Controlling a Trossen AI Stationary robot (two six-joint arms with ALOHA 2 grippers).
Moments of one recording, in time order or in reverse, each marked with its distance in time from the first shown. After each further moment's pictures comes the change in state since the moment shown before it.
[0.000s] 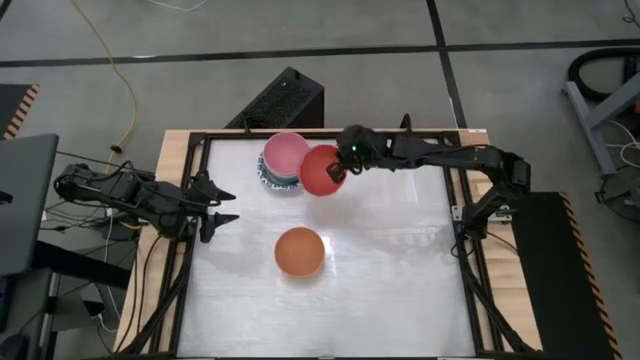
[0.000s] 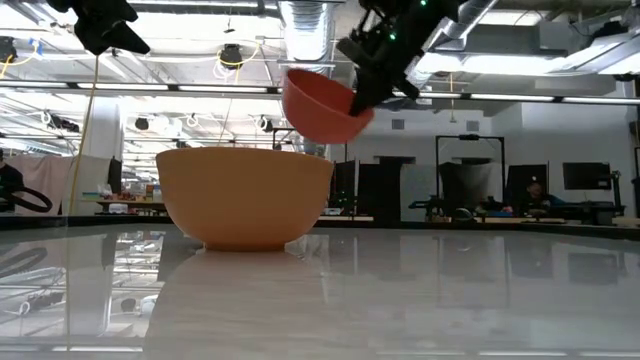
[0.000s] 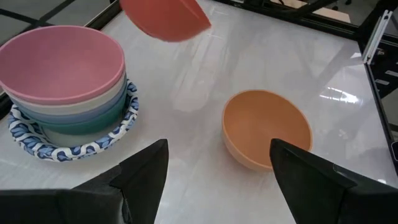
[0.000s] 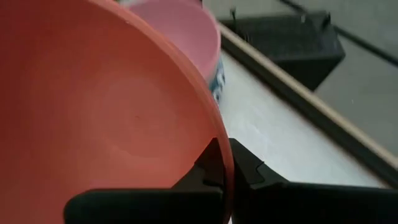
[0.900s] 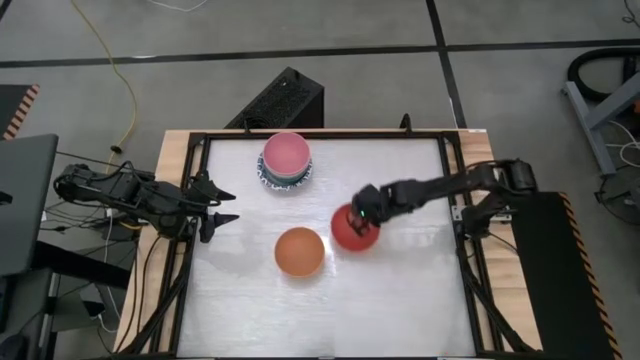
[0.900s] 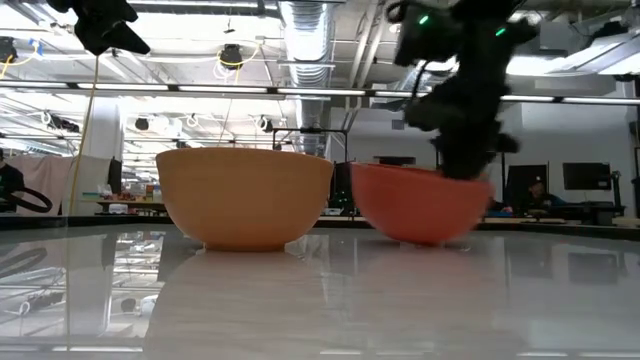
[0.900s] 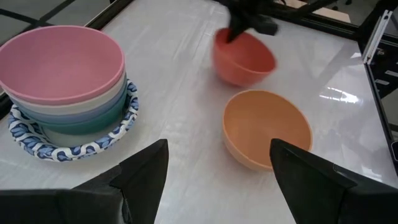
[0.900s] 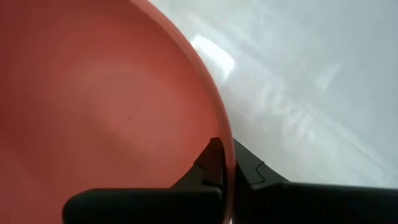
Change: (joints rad) left arm 0.000 0.000 0.000 0.000 0.000 0.000; right arm 0.295 -0.012 -0.380 -0.235 -0.038 0.508
